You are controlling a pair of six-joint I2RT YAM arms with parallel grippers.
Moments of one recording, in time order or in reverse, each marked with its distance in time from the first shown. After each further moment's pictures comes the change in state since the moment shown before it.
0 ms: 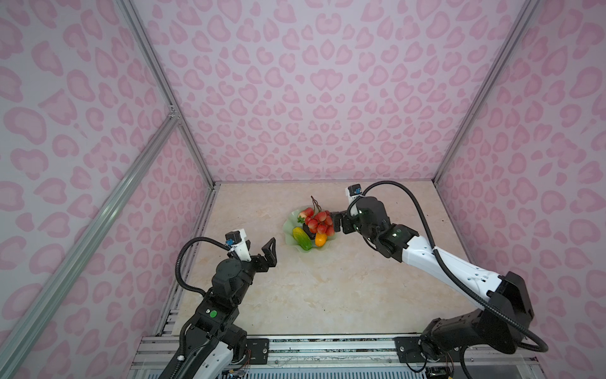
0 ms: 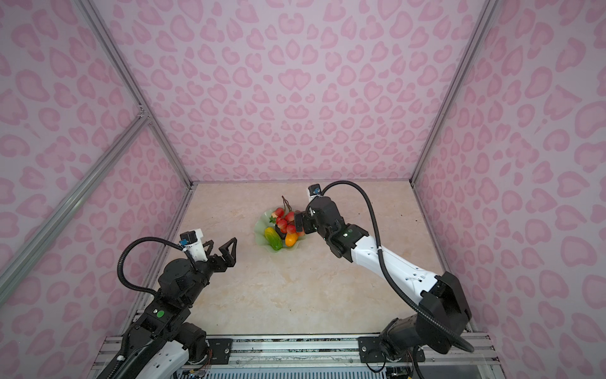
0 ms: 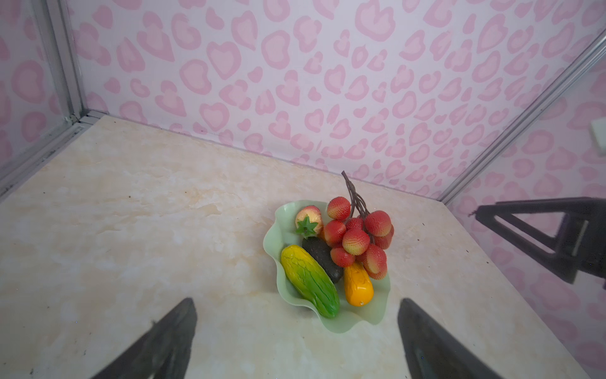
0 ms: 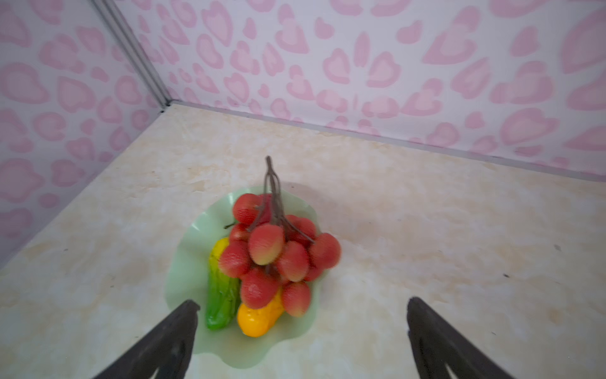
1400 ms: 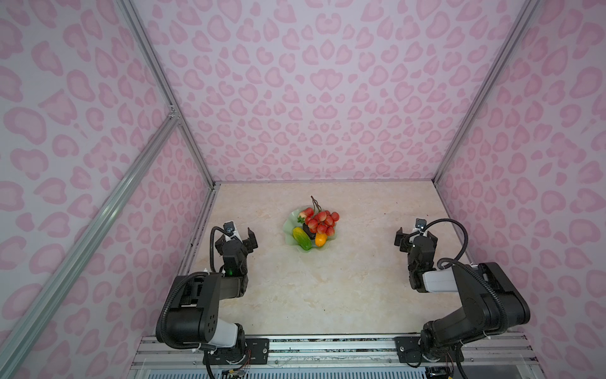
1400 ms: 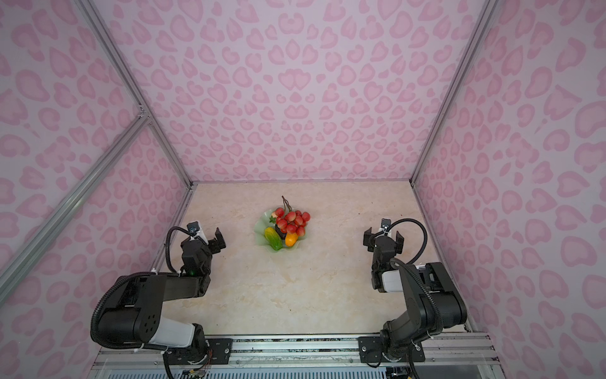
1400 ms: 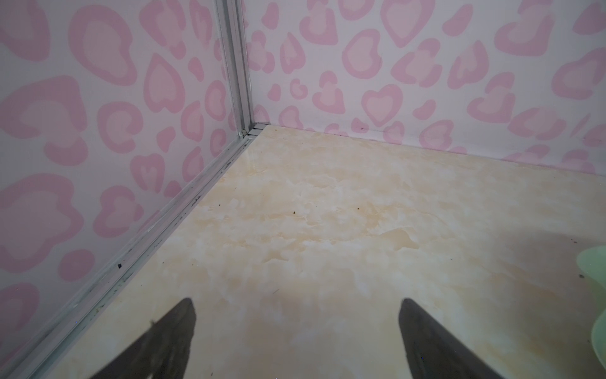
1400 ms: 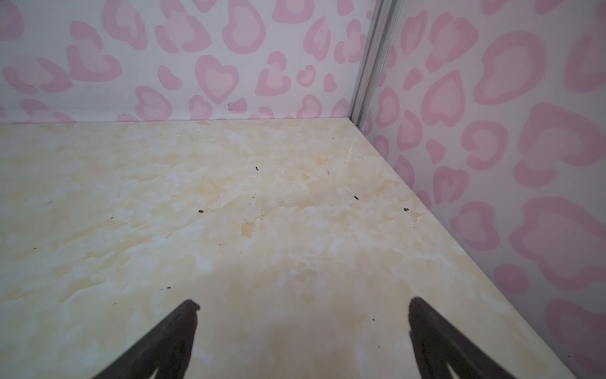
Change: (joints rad) left arm 0.398 0.981 -0.134 1.054 -0.081 0.313; right arm -0.597 0.171 -0.739 1.115 0.059 -0.232
